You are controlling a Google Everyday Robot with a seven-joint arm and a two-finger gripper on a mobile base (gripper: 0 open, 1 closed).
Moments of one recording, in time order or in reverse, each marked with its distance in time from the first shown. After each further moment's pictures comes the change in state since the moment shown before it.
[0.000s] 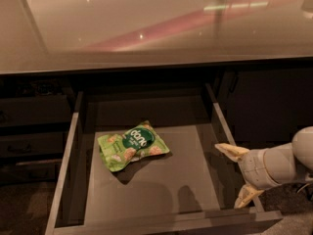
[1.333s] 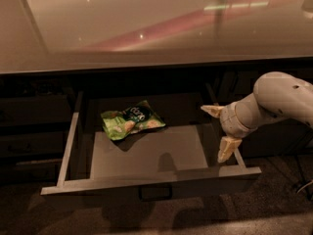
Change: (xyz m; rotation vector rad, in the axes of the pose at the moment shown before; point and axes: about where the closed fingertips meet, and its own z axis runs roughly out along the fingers) arm 0.011 -0.132 0.018 -0.018 0.092 0.013
